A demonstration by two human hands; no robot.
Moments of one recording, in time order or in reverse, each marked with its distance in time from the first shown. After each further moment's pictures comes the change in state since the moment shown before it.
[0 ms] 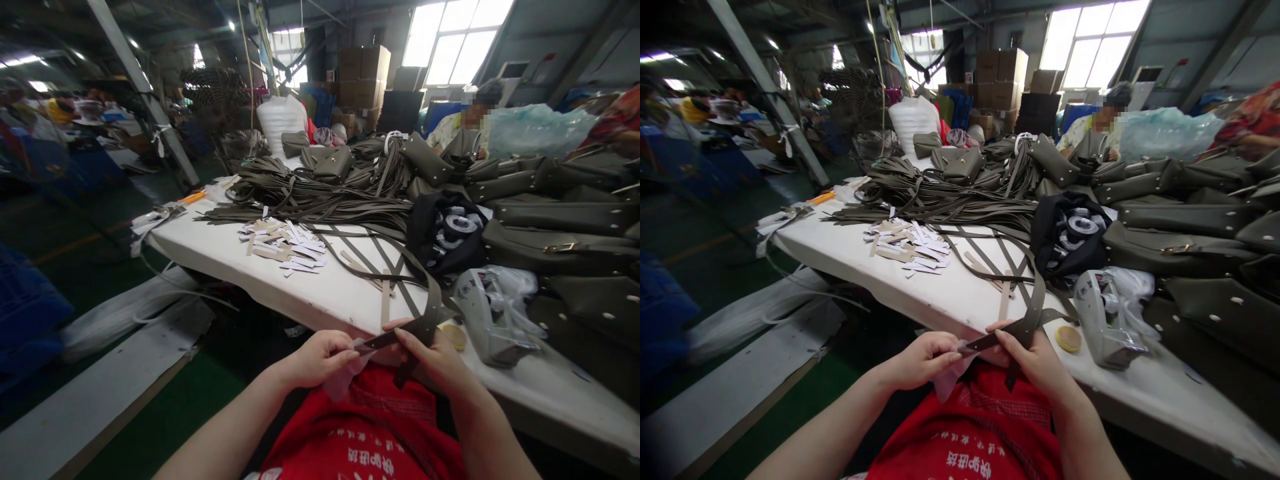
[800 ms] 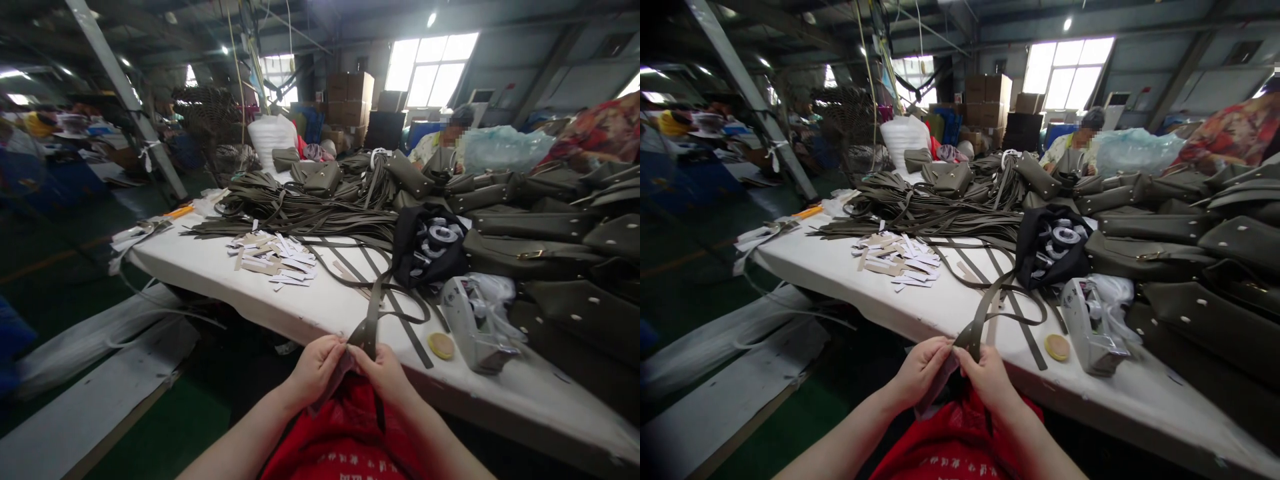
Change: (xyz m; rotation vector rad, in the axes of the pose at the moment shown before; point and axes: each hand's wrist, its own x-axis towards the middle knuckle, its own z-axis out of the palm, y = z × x) left_hand 0.012 -0.013 0.022 -0.021 0.321 0.014; right_hand 0.021 0.023 0.066 0.115 0.052 0.039
